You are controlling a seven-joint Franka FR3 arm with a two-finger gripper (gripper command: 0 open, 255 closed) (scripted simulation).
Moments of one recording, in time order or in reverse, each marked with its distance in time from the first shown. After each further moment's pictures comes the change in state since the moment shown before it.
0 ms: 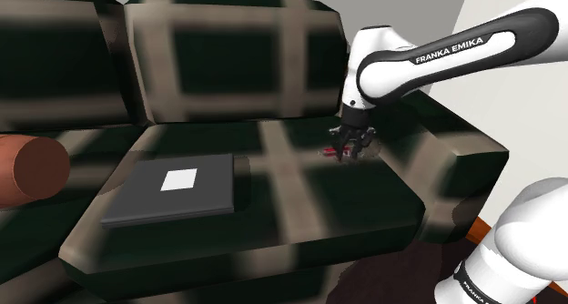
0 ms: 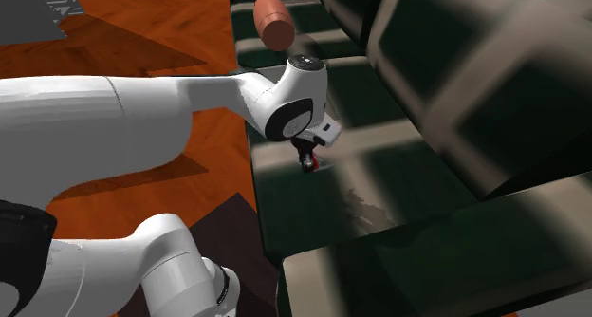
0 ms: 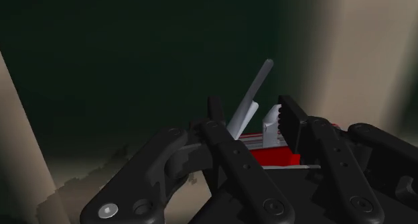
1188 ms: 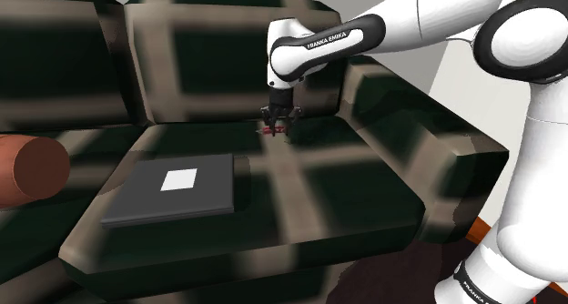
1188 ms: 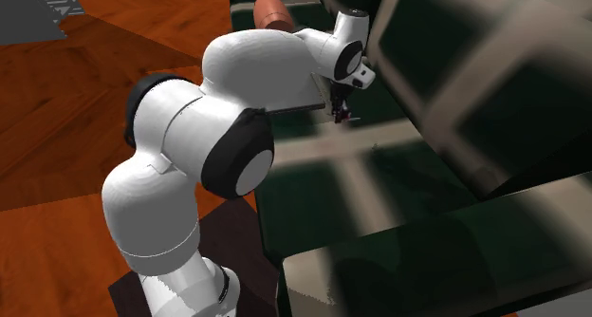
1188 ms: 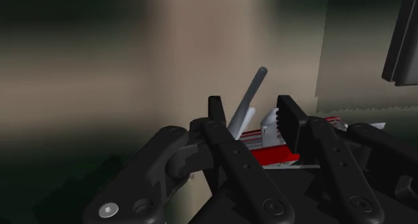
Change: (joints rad) arm 0.041 0.735 0.084 0.831 -0.184 -0.115 0.210
